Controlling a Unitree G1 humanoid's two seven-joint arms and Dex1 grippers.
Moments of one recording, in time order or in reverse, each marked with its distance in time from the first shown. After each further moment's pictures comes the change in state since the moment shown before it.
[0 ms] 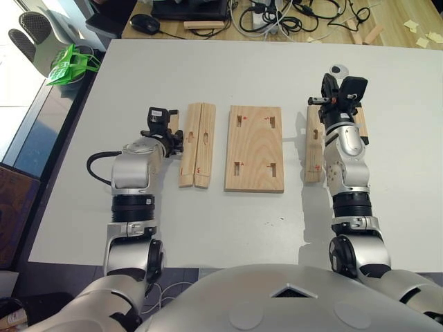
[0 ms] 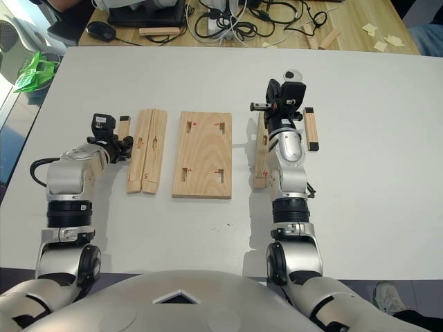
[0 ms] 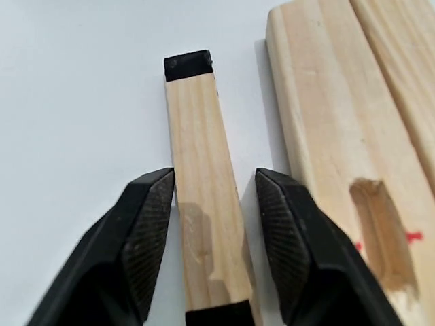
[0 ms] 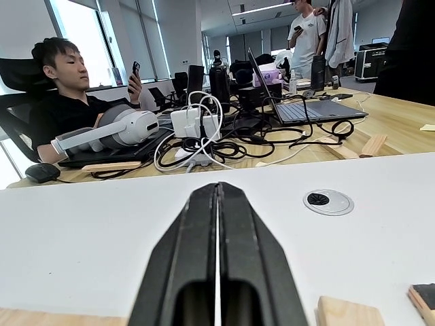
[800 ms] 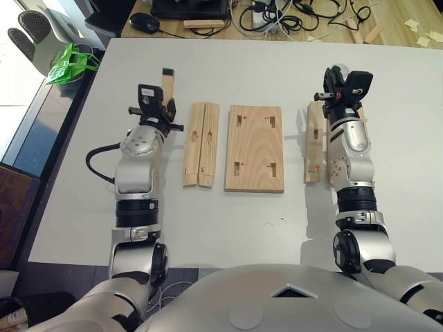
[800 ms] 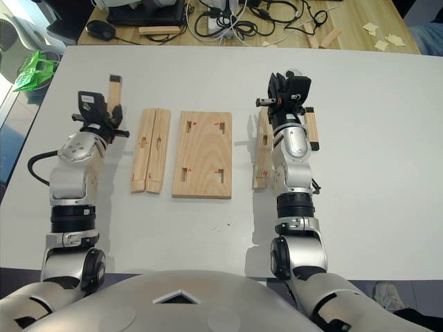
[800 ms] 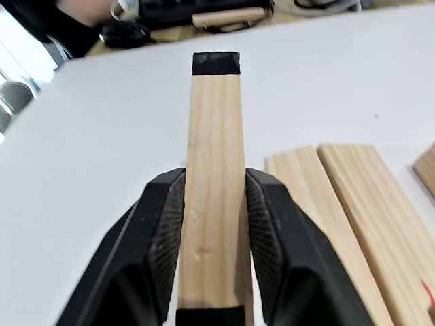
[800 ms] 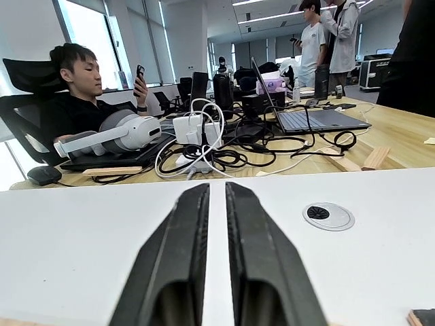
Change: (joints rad) left arm 0.014 -0.025 0.024 -0.070 0.010 -0.413 0.101; right arm -0.038 -0.037 -0.011 0.038 0.033 -0.016 0.064
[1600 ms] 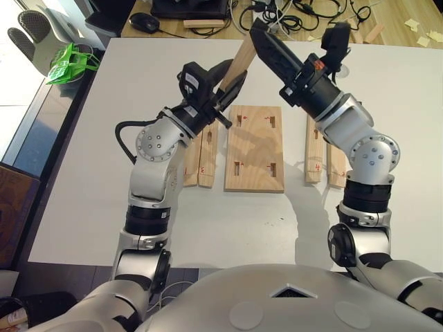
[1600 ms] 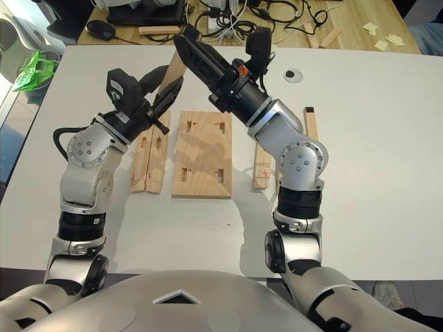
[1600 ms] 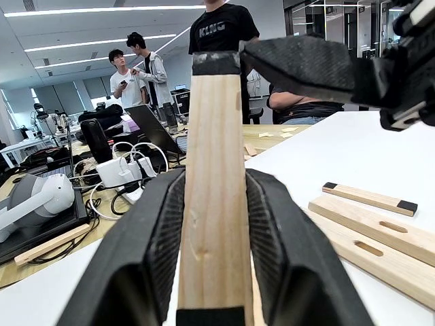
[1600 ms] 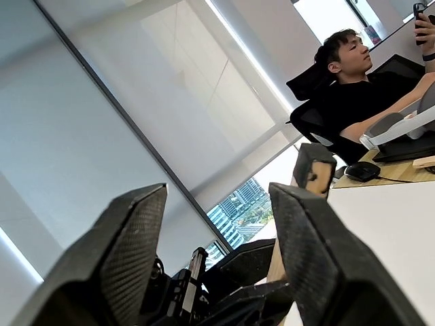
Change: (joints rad) left arm 0.034 -0.012 -0.208 -0.246 -0.157 -0.335 -0.402; right arm -0.063 0.043 0.013 -0.513 0.803 0.811 0.229
